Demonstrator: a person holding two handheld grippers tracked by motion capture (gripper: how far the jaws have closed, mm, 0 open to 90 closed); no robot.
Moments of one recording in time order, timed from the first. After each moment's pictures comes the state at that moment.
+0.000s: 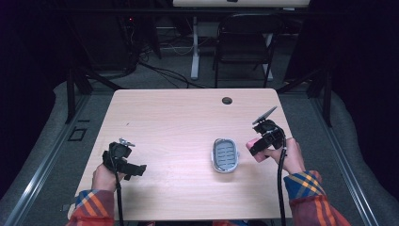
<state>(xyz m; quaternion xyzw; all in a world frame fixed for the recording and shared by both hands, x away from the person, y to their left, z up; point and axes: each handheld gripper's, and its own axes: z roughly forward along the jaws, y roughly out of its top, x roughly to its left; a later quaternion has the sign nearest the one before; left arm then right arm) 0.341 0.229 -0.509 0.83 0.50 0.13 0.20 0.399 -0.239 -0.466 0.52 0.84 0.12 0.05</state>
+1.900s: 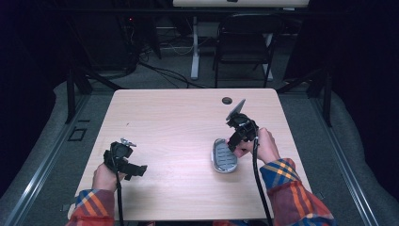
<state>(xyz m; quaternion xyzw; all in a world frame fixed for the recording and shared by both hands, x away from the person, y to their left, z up) 0.341 0.227 -0.510 0.84 0.49 0.13 0.20 0.426 -0.162 -0.464 0.49 0.87 0.09 0.04</state>
